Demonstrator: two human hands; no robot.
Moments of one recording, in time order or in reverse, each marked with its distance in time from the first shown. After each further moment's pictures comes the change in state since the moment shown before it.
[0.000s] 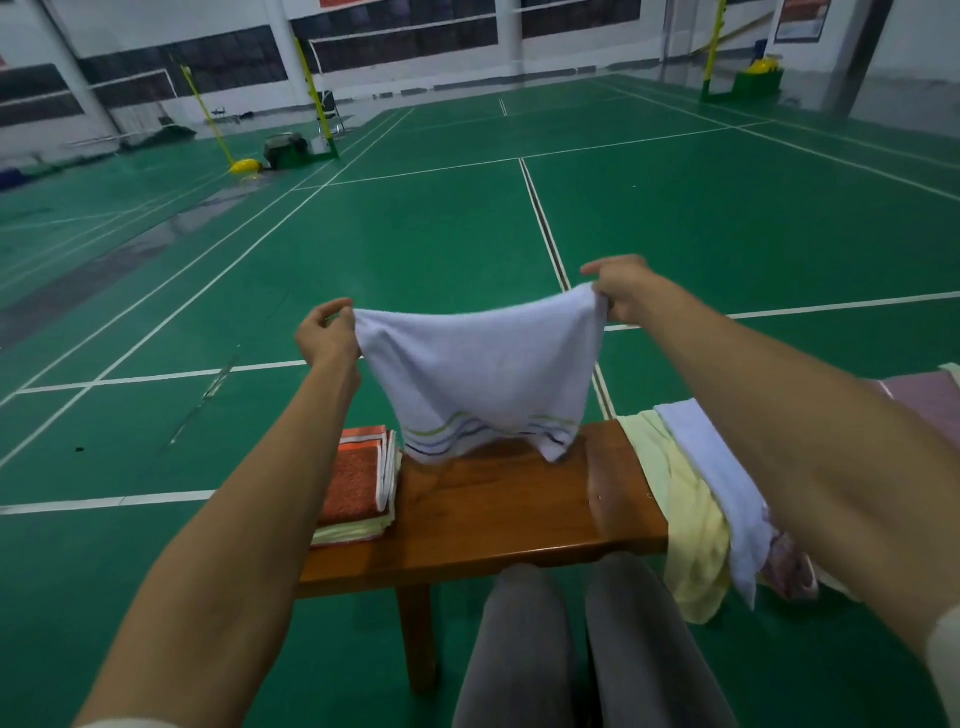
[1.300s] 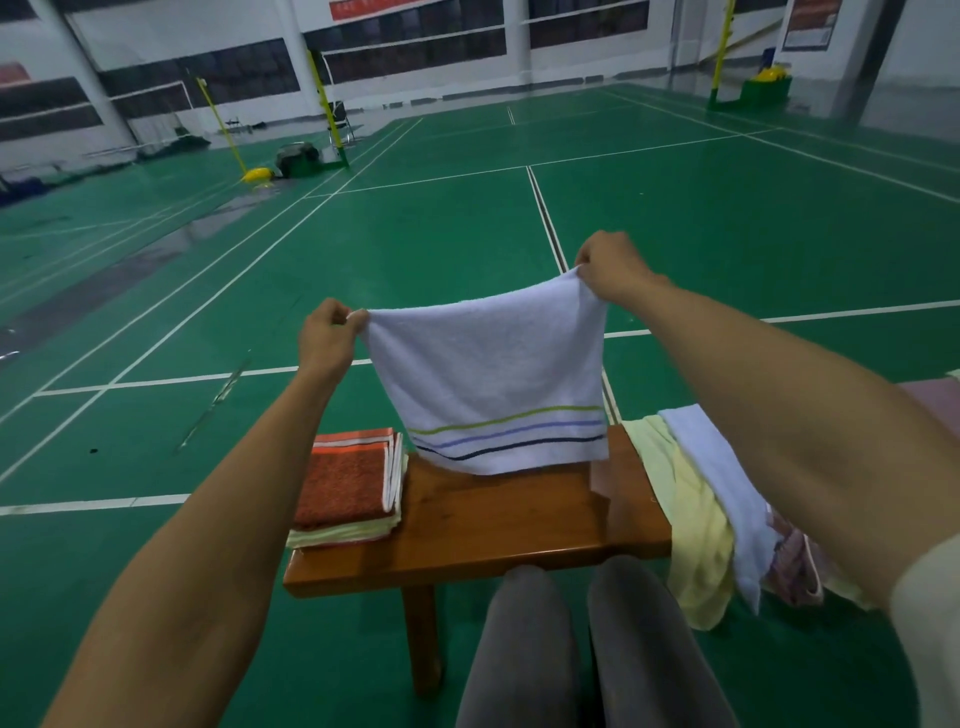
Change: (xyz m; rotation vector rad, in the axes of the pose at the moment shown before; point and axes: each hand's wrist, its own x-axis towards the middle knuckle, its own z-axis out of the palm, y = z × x) left_hand -0.004 0.022 -0.037 0.548 -0.273 0.345; right_hand 0.025 -0.017 0.004 -0.912 0.139 -0.534
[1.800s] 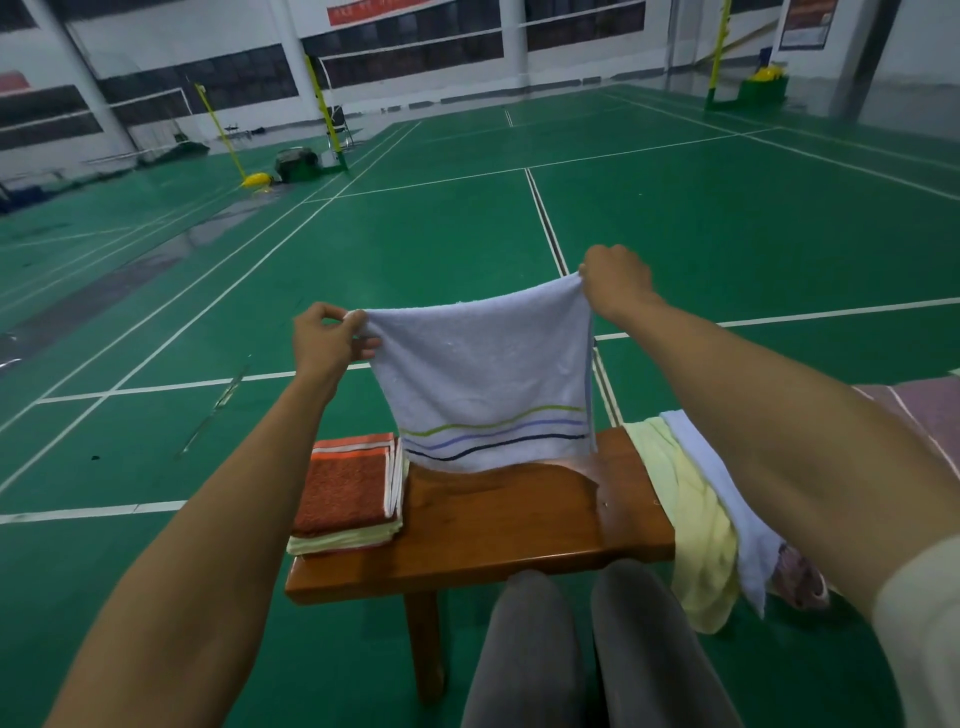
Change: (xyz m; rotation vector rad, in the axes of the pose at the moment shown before) left_hand -0.011 0.017 0.001 -0.382 -0.001 -0.107; right_hand -0.015 0.002 0.007 -0.308 0.102 -0.047
